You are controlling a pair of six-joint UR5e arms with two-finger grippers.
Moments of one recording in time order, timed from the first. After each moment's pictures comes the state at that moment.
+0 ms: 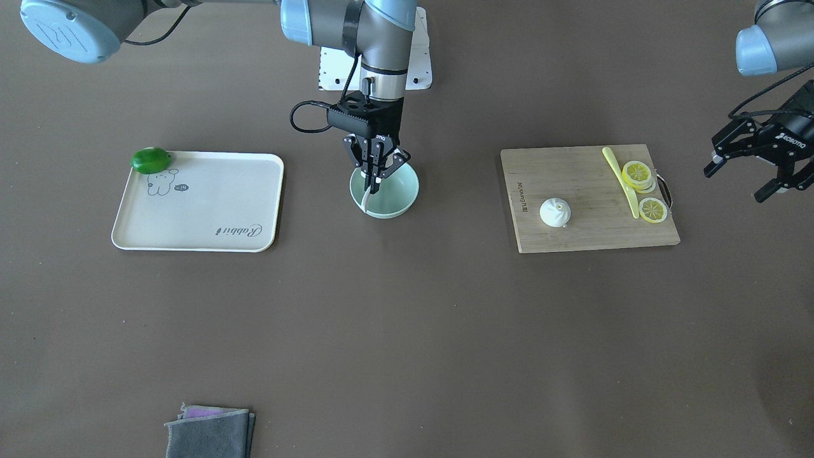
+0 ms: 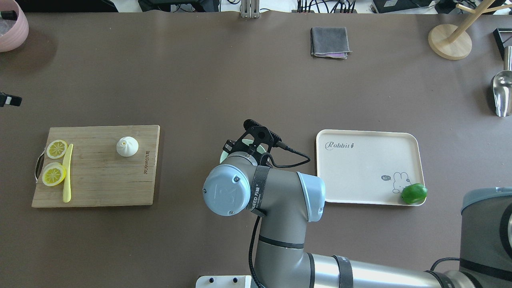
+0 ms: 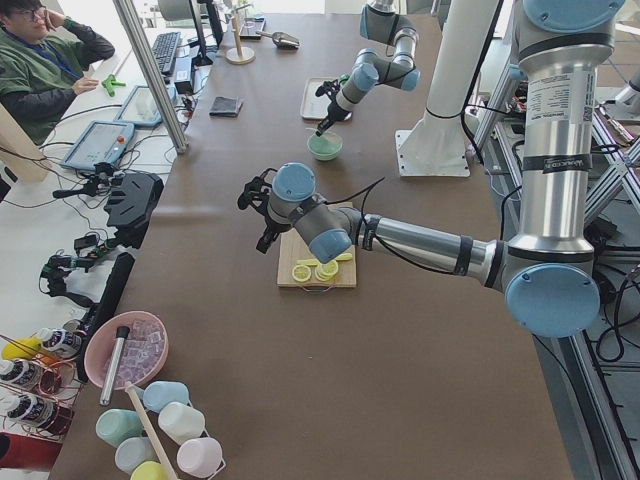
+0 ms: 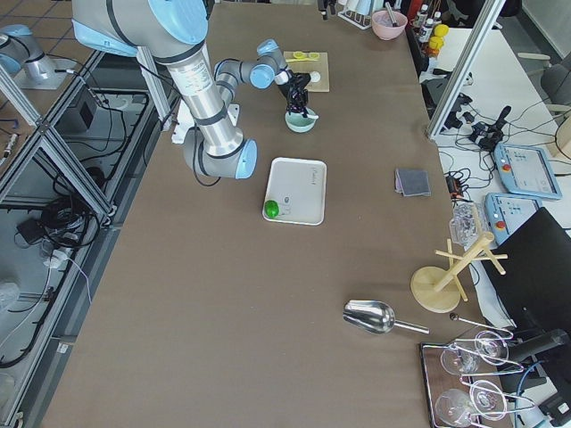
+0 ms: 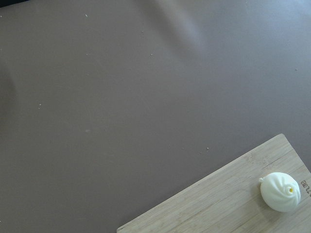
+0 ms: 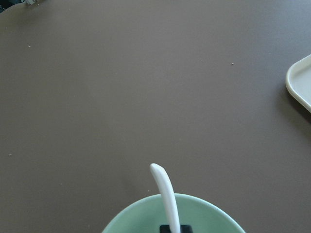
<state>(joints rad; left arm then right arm) -1.25 -1.54 -1.78 -2.26 -2.36 -0.40 0.27 -0.76 1.62 -1.71 1.19 1.96</state>
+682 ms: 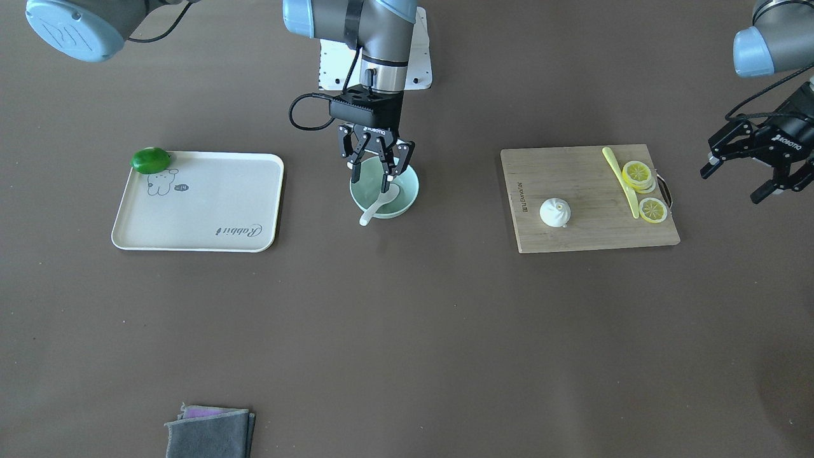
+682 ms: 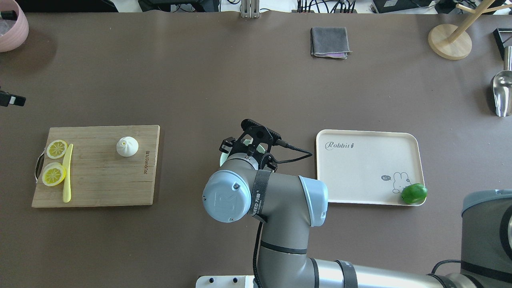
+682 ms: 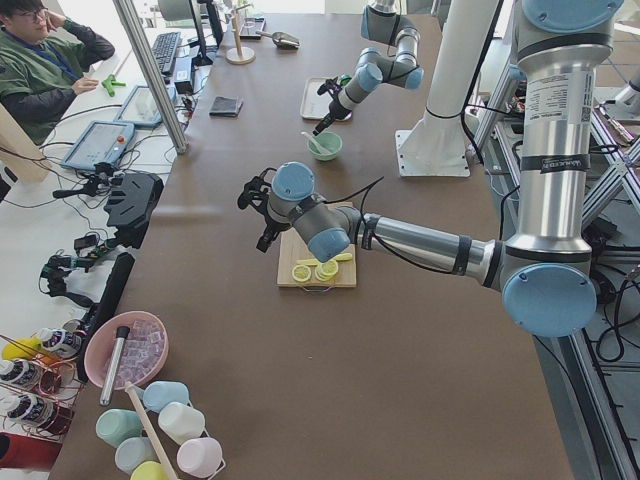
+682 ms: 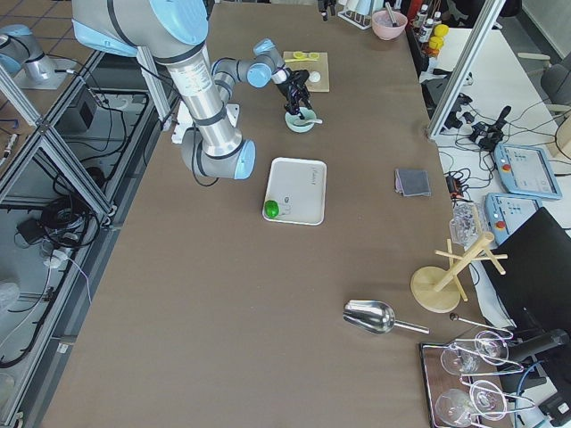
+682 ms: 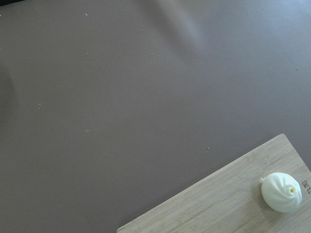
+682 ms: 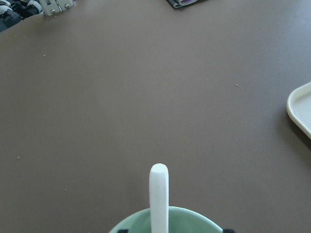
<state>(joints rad) -1.23 -1.56 -1.78 -2.26 -2.35 -0.44 0.27 -0.77 1.67 -1.75 1.14 1.87</state>
